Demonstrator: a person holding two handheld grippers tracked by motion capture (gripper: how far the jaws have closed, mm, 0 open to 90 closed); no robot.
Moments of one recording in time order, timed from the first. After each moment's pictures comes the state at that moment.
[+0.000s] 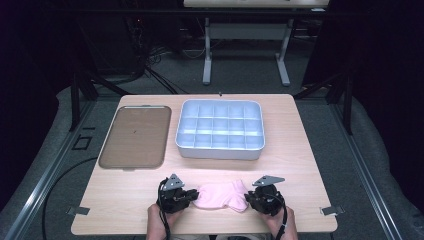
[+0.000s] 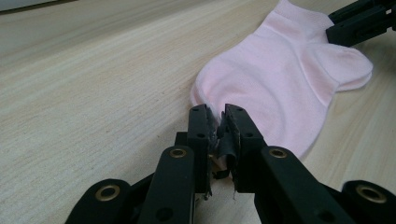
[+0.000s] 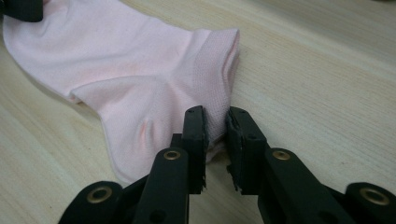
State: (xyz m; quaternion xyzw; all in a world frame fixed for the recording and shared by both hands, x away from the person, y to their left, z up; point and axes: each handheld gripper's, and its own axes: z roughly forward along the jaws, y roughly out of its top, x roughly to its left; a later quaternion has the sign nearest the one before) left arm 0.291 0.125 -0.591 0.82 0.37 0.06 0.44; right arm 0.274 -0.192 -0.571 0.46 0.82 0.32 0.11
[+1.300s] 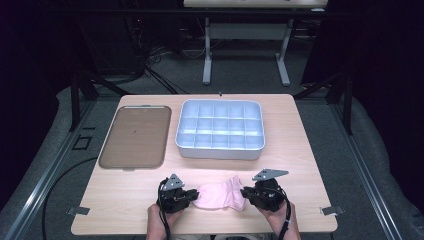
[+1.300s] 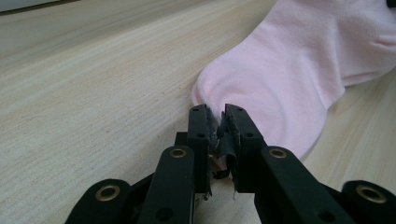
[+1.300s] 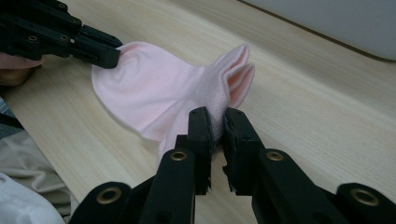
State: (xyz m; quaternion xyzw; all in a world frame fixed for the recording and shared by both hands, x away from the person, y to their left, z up) left arm 0.291 0.125 -0.591 0.82 0.37 0.06 0.44; right arm 0.271 -0.184 -0.527 0.43 0.82 0.36 0.09
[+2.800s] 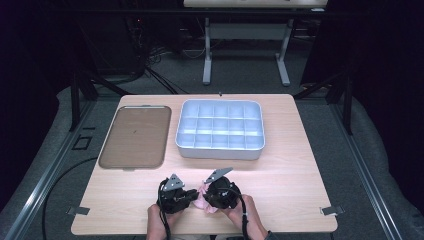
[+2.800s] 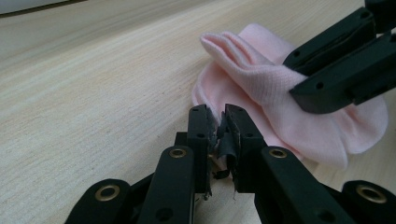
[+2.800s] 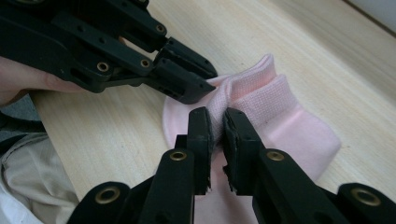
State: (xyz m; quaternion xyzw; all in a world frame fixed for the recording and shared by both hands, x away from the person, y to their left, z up) left arm 0.290 0.125 -0.591 0.82 0.36 0.06 0.44; right arm 0.289 -0.073 -0.541 0.33 0.89 0.31 0.06
